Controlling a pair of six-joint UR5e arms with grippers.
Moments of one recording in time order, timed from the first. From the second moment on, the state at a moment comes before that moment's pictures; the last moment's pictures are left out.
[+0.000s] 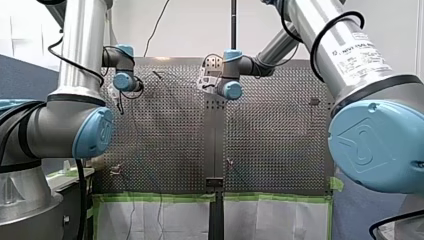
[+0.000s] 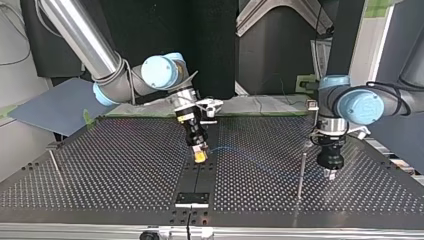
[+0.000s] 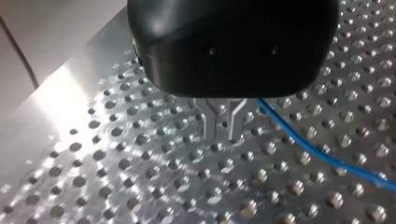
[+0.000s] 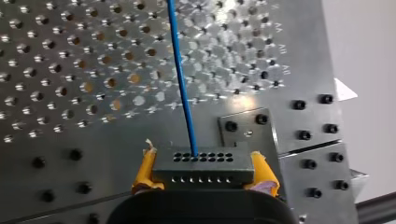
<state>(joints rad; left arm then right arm) 0.13 -1.76 -1.72 -2.69 -1.53 -1.99 2.29 -1.00 1.29 -0.54 1.55 1.72</state>
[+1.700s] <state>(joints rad) 0.07 -1.82 -1.74 -2.64 -1.53 -2.06 2.27 -0.83 1.51 -0.64 1.62 1.75</state>
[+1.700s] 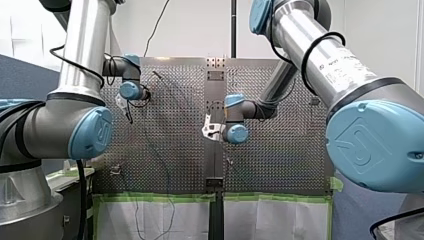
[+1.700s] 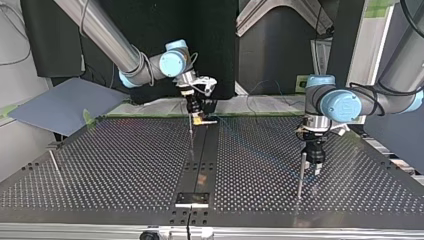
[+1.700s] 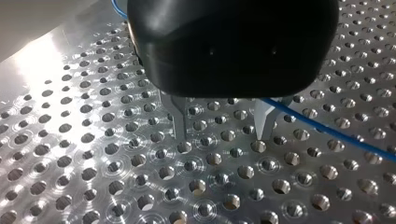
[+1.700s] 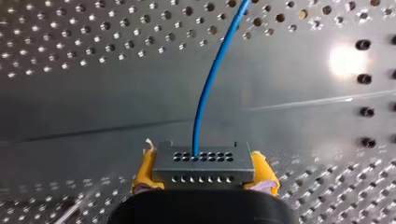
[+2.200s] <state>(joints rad) 0.07 -1.82 -1.74 -2.64 -1.54 -2.07 2.27 -0.77 1.66 -0.76 1.71 1.72</state>
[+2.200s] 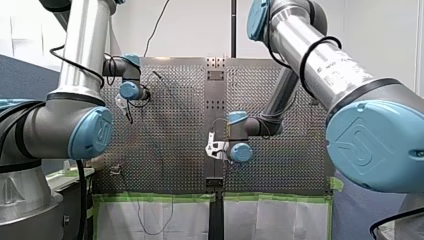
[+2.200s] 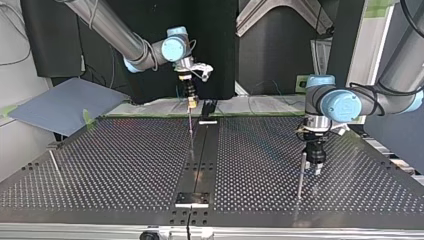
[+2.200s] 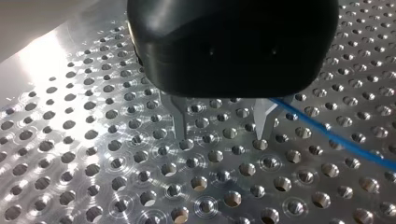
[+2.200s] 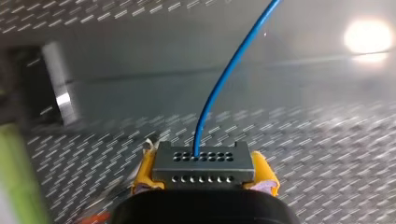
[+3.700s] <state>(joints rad) 0.07 -1.82 -1.74 -2.63 -1.54 -2.08 2.14 -0.37 1.66 -0.94 1.77 1.72</state>
